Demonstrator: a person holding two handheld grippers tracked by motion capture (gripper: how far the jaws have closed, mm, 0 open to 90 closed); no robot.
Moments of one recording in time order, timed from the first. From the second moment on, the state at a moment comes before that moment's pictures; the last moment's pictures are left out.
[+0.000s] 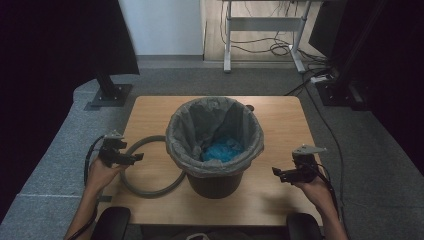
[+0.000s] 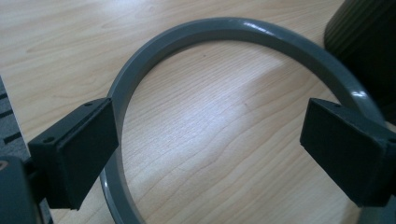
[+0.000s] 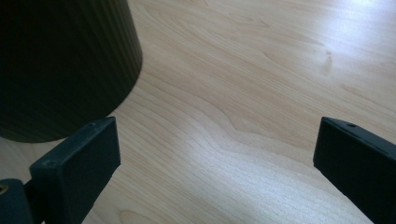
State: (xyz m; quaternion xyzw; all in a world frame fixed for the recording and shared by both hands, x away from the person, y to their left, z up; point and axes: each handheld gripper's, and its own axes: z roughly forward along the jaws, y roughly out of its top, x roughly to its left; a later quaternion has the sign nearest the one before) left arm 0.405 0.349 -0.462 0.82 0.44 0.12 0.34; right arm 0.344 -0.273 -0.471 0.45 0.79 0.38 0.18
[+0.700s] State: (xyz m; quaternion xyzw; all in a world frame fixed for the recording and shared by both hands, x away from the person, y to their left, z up) left arm 0.391 0.332 -0.405 0.84 0.40 0.12 0.35; right arm 0.338 -0.255 -0.411 0.41 0.80 0.40 0.15
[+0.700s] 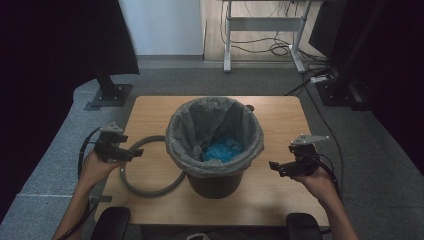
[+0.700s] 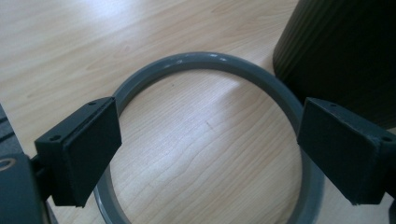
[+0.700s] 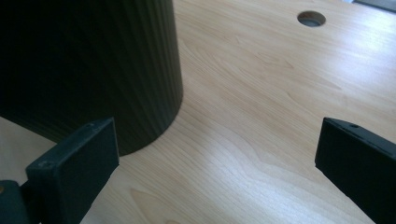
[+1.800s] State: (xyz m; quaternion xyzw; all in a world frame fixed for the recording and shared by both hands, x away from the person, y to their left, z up) left arm 0.359 0.277 -0.290 0.86 0.27 0.09 0.42; right arm 0.322 -0.220 -0.296 0.31 0.83 0.44 0.13
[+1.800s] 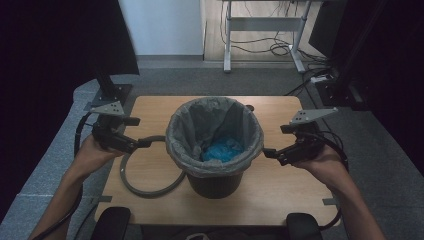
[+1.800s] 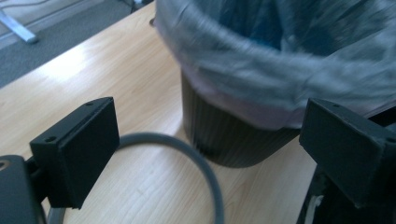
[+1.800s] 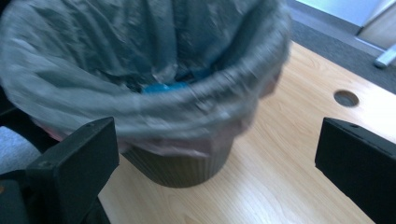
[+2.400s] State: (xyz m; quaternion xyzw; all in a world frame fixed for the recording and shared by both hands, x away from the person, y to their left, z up) left arm 0.327 0.201 -0.265 0.89 0.16 0.08 0.41; right arm 0.315 -0.160 -0.274 0.23 0.86 0.43 0.11
